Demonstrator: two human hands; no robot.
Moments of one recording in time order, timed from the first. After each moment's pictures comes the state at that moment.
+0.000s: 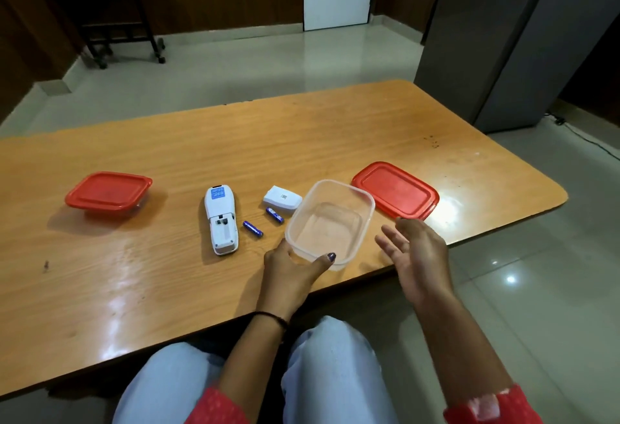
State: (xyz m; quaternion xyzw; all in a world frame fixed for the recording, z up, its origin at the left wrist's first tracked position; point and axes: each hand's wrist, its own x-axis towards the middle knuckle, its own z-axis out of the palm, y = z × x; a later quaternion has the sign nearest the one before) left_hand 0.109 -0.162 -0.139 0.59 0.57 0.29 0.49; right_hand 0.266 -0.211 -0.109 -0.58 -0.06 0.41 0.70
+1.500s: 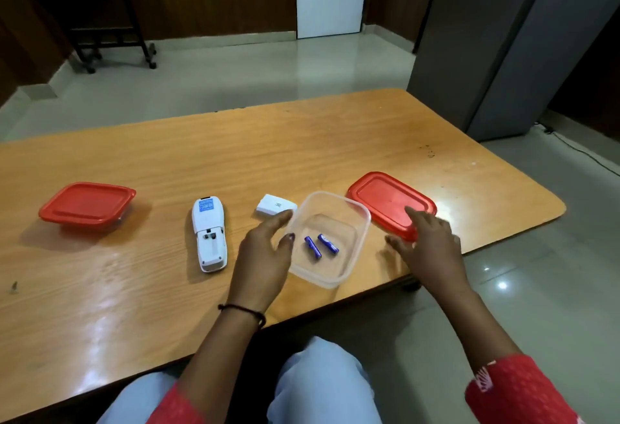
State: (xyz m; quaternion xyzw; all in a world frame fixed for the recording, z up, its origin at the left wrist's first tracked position) left_hand 0.100 -0.116 -0.129 0.69 0.50 0.36 0.38; right_hand 0.340 -0.185 -0.153 -0.86 -0.48 0.03 0.17
